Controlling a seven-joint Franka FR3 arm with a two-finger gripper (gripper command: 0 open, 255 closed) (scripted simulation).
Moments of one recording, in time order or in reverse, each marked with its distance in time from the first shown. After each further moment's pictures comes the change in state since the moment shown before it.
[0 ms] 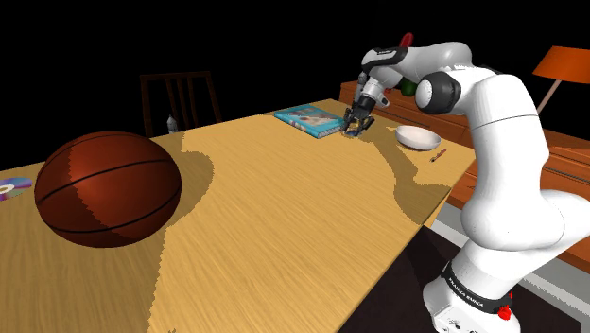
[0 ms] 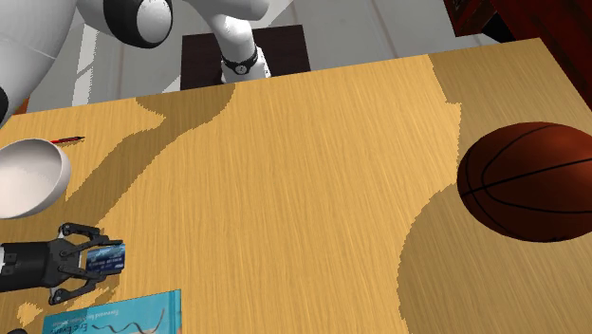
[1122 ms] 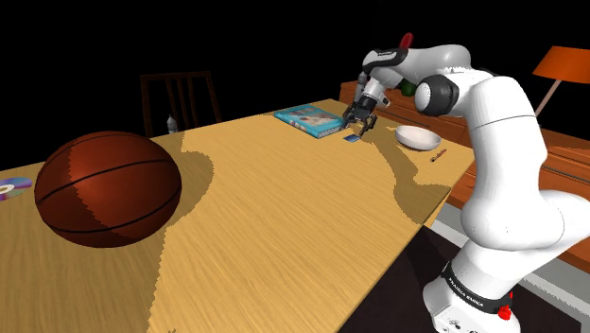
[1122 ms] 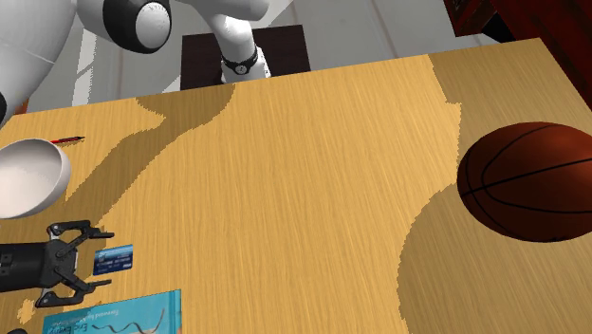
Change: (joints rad) arm -0.013 0.027 0.000 0.042 0.000 -0.017 -0.002
